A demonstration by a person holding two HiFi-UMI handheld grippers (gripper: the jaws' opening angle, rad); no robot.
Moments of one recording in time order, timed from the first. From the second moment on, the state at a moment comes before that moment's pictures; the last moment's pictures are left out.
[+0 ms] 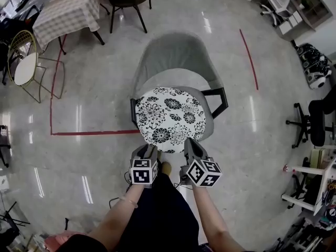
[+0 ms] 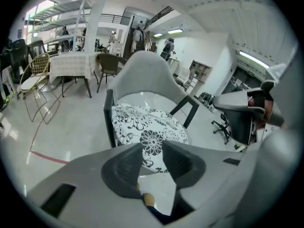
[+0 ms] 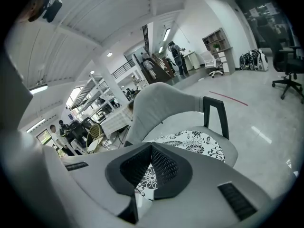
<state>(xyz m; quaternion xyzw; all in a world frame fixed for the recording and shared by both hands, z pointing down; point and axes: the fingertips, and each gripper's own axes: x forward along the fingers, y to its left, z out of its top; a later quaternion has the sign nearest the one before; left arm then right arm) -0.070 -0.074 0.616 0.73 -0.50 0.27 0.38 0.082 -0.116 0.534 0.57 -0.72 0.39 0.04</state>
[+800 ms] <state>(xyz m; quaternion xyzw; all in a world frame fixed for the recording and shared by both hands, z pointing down) -0.043 -0.128 0.578 0.80 -0.47 0.22 0.30 0.174 -0.135 0.628 0.65 -0.66 0.37 0.07</state>
